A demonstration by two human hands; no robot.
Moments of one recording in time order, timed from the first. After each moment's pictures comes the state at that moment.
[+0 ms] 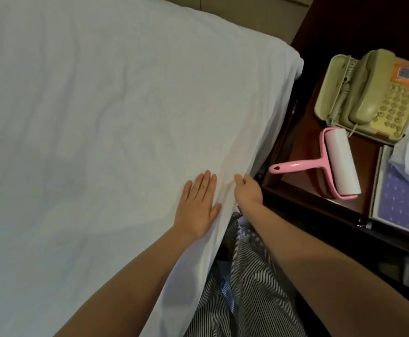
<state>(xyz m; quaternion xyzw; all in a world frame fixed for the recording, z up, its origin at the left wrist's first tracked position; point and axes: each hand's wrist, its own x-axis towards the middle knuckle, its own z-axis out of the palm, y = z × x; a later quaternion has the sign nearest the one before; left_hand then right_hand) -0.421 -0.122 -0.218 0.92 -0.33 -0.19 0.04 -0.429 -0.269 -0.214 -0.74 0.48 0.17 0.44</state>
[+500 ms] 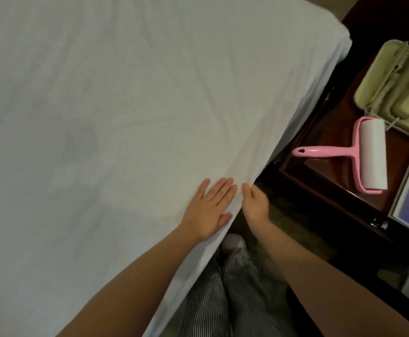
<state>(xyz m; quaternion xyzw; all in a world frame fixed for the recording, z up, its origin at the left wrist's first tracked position) -0.488 -0.086 -0.241 0.91 -0.41 -0.10 0.02 -0.508 -0.224 -0.228 -0.71 0.41 0.12 0.55</state>
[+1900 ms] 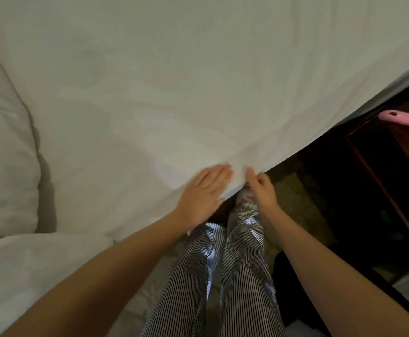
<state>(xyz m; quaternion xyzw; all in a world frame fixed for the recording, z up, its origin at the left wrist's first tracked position) -0.679 0.051 -0.258 0.97 -0.25 -0.01 0.05 -0.635 -0.110 -0.229 -0.68 0.35 0.28 0.58</state>
